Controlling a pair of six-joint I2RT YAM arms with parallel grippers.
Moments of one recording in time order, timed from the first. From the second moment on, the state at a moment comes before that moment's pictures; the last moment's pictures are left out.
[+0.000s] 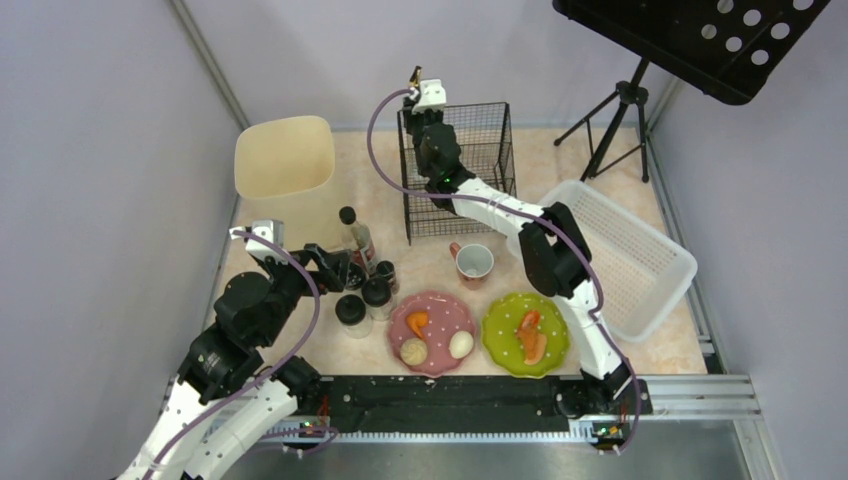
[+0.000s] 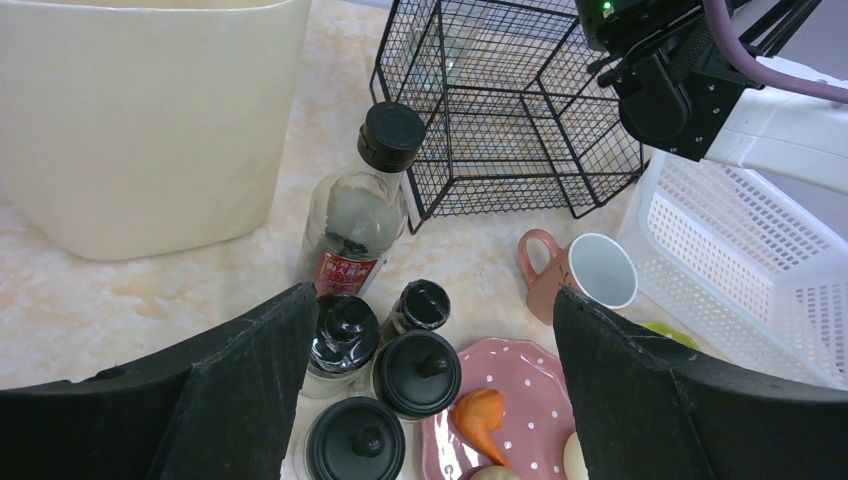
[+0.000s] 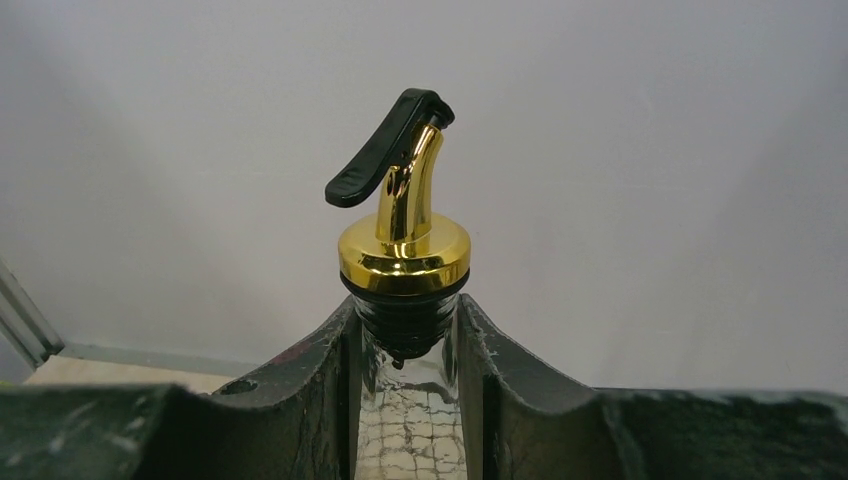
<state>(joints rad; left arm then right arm) -0.60 0.40 0.81 -0.58 -0.31 -0.44 0.74 2.29 1.94 0.73 0.54 -0.16</state>
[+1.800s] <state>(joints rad) -0.60 0.41 0.81 -0.59 -0.36 -0.43 0.75 1.87 1.38 0.78 0.55 -0.07</state>
